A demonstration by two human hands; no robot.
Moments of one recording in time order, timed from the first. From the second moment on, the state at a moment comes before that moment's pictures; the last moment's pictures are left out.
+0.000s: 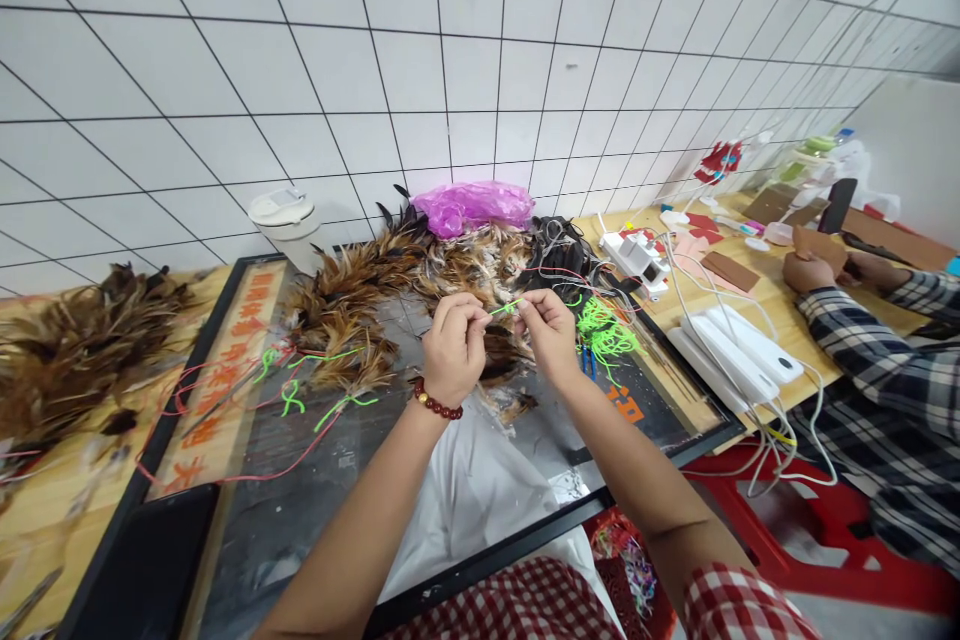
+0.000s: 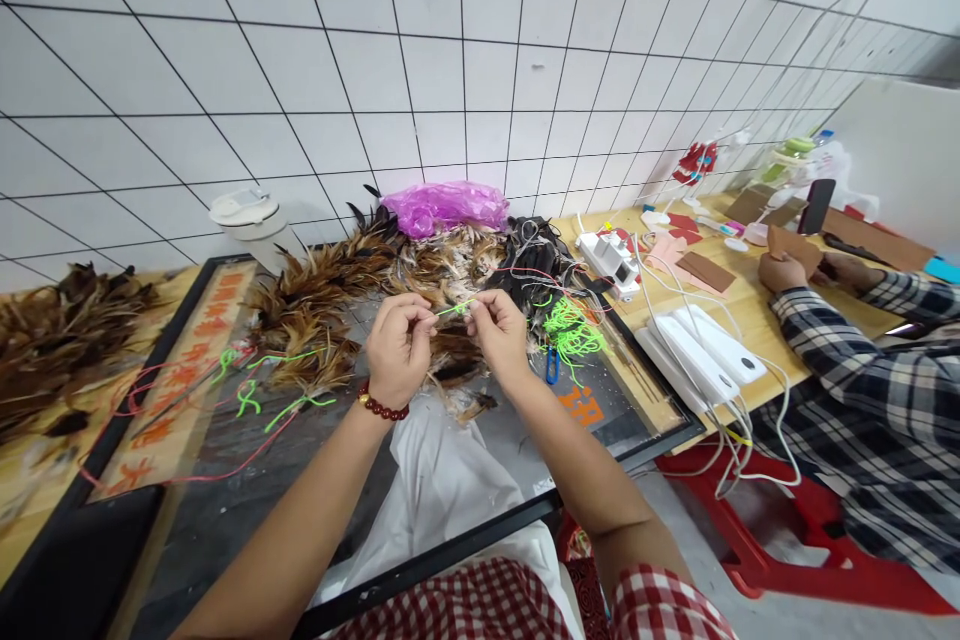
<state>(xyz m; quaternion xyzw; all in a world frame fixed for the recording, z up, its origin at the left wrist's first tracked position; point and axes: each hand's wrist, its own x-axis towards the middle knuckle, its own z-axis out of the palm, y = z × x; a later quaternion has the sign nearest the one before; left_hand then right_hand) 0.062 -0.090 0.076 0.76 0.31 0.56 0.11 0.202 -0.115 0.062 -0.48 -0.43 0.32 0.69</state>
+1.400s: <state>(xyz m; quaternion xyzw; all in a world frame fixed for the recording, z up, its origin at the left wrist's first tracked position) 0.031 -0.107 0.067 0.52 0.41 0.34 0.66 0.186 -0.128 0.048 -0.38 -0.63 0.33 0.59</state>
